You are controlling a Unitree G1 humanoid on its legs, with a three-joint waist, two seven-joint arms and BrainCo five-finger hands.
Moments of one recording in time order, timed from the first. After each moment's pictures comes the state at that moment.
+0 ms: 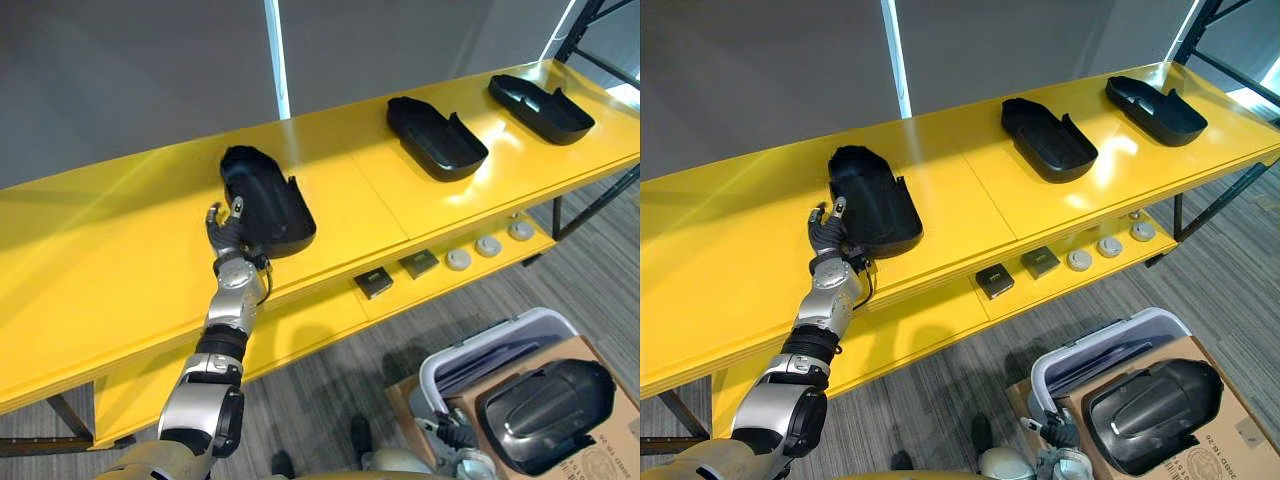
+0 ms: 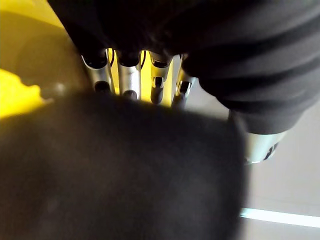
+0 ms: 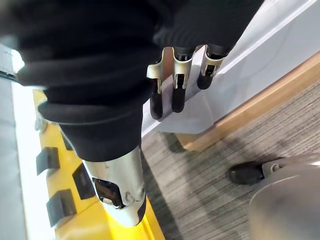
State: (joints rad) left arm -0.62 0.13 0.09 0.66 -0.24 -0.04 0.53; right arm 0.16 -0.05 -0.14 0.84 0.04 -0.08 -0.15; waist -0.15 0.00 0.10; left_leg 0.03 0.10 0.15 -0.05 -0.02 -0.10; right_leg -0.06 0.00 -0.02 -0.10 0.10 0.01
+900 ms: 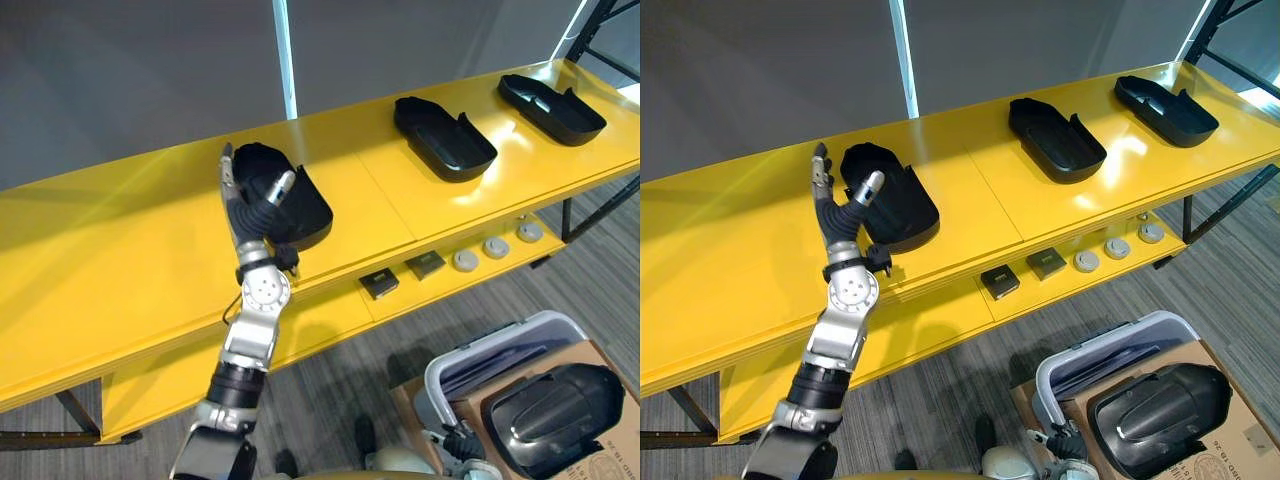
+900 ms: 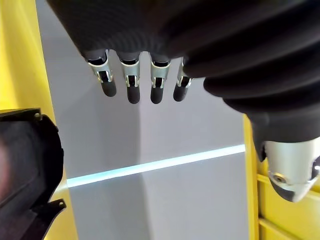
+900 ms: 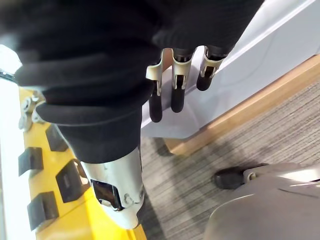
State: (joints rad) left arm -0.18 0.01 -0.24 -0.09 0.41 -0.03 0.56; right arm 0.20 -0.06 -0.14 0.88 0.05 -0.11 -0.15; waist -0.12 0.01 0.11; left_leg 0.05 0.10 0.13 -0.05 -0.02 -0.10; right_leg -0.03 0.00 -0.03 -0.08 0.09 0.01
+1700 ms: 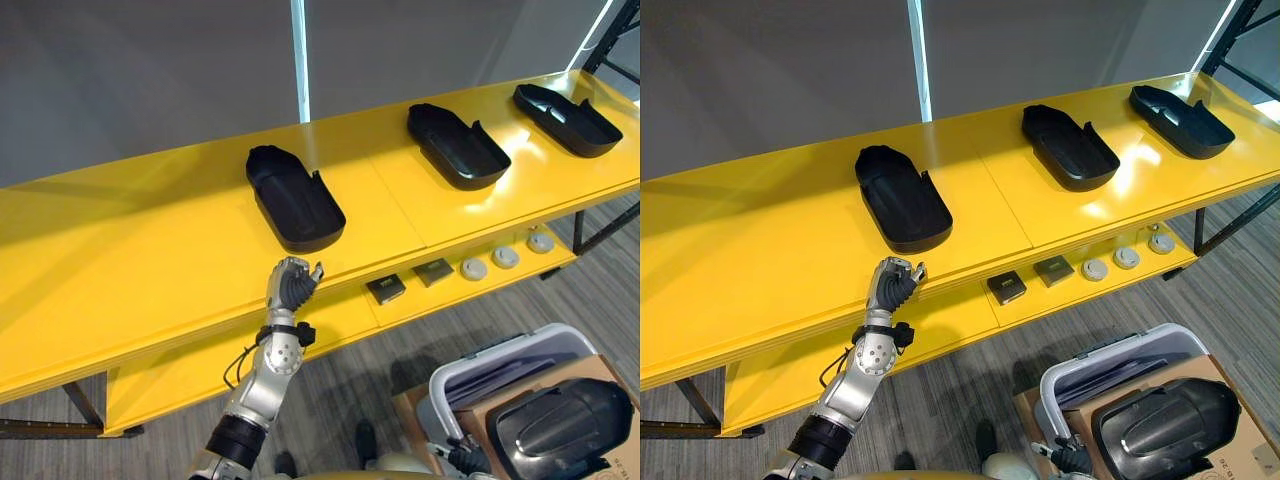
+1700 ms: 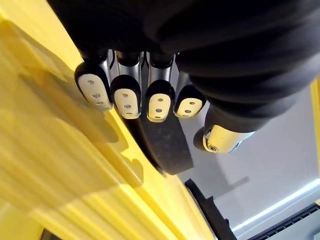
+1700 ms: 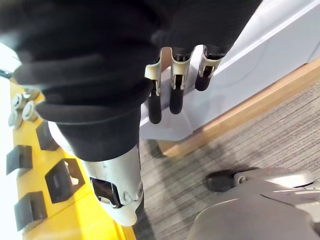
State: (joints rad) left arm -0.23 0.09 -0.29 0.27 0.50 -0.02 0.41; right arm 0.19 -0.06 -0.14 0.93 0.05 -0.11 -0.16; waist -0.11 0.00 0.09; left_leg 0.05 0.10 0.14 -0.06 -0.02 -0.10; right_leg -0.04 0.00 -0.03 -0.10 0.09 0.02
